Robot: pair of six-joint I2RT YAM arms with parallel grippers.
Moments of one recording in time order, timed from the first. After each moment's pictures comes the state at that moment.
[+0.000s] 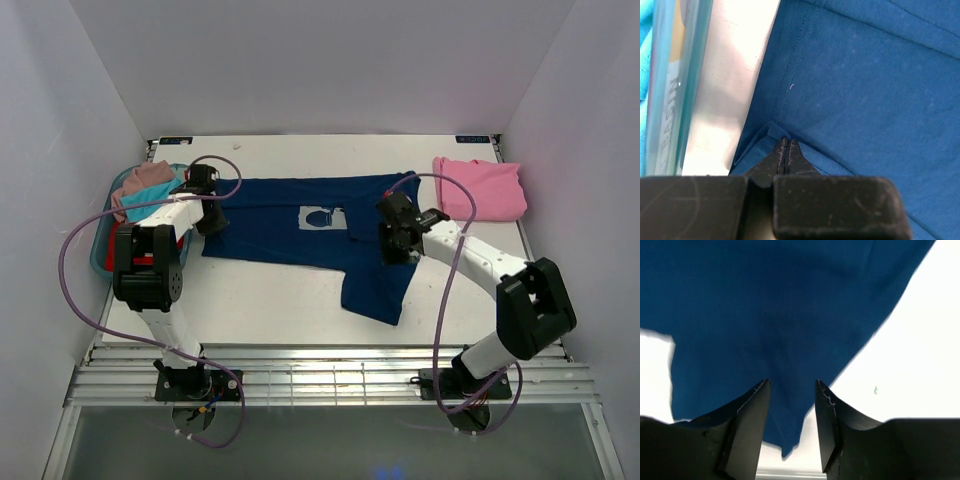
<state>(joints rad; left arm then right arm) -0.03 1.84 1.25 -0.50 -0.17 -0.36 0.56 1.57 1.14 -0.71 0.21 0.36</state>
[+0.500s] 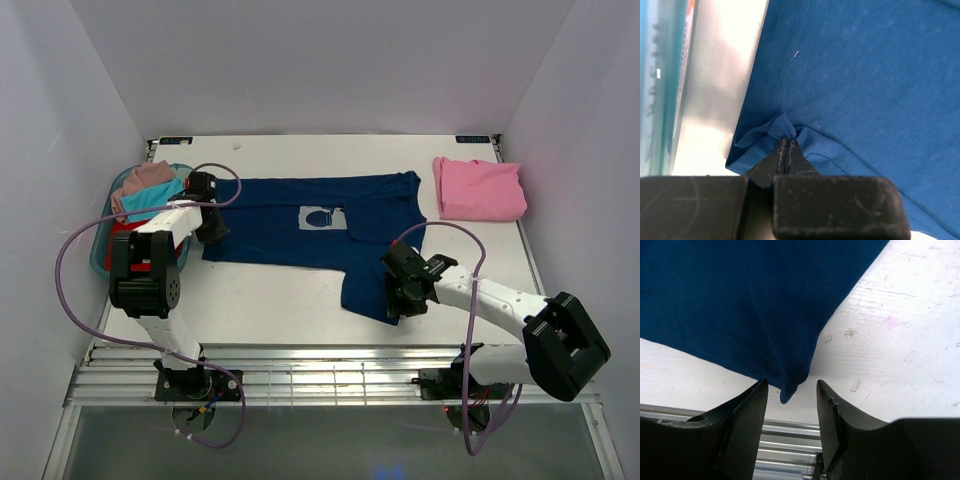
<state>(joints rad) -0.03 1.78 1.17 -0.51 -0.14 -0.36 0.72 1.28 0.70 -0.72 0.10 0.57</state>
